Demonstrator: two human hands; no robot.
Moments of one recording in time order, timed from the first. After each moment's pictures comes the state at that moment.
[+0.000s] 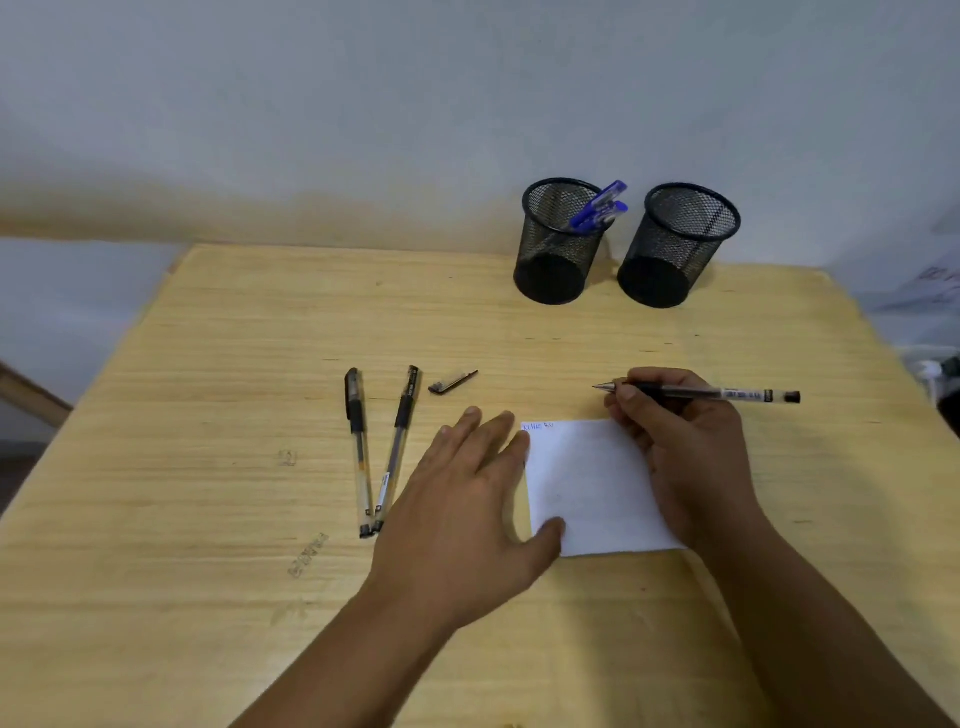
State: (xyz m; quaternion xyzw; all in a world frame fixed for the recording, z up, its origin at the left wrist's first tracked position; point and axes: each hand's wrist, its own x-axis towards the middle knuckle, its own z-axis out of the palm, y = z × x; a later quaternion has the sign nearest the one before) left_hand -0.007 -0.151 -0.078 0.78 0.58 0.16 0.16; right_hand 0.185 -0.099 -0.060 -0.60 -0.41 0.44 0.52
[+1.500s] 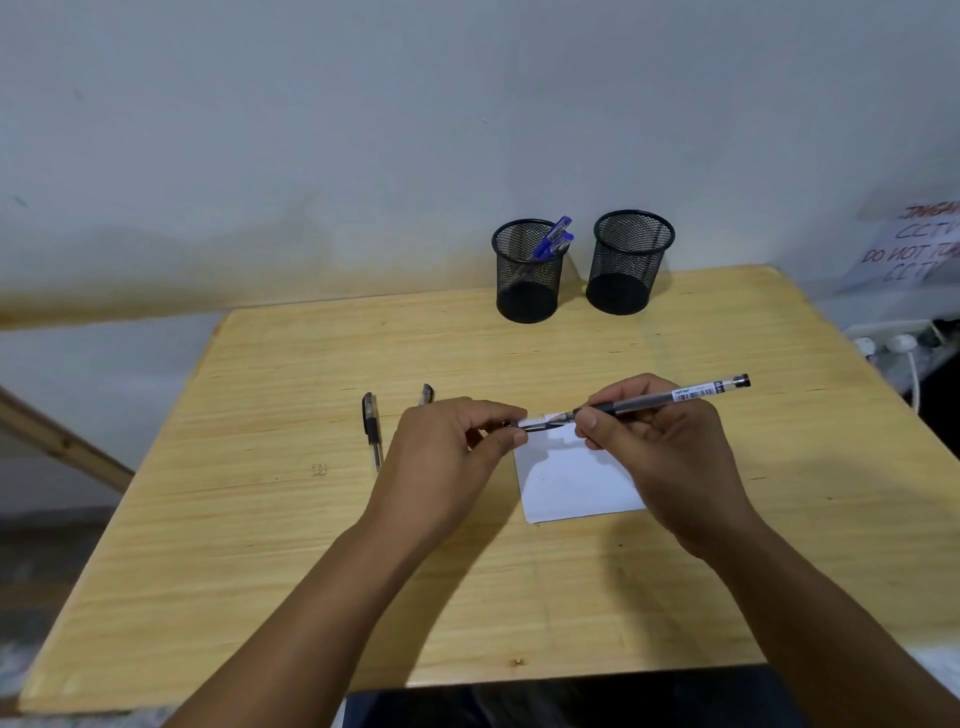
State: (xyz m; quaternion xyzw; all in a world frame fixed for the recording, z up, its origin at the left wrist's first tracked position) left_hand -0.012 -0.143 -0.021 0.68 0.57 0.35 0.30; right_hand 0.186 -0.154 -0.015 -0.58 -0.58 0.34 0.46
